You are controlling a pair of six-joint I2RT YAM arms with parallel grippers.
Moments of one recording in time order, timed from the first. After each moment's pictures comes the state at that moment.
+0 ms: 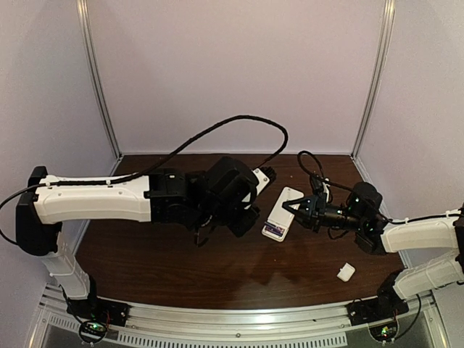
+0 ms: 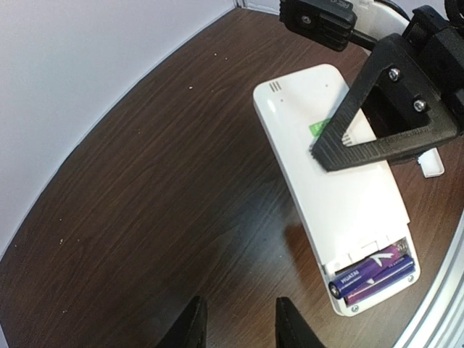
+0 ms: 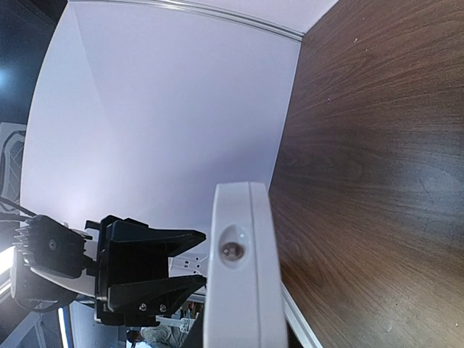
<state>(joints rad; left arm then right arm) -1.29 1.70 1.50 -0.55 -0.45 -0.15 0.60 1.22 0.38 0.82 -0.63 1.29</state>
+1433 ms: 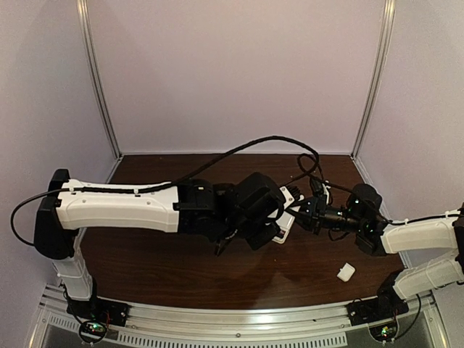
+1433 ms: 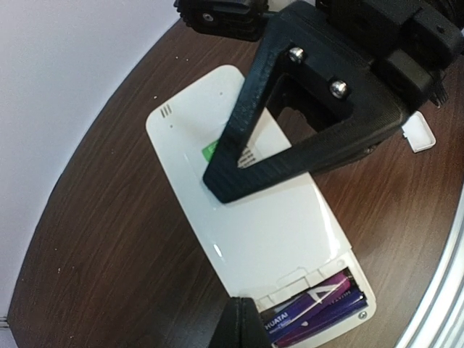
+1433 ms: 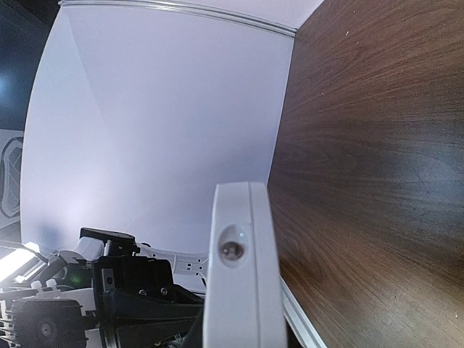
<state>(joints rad) -1.35 1.85 1.63 -0.58 -0.45 -0.05 0.60 1.22 0.37 0.82 -0.63 1.32</state>
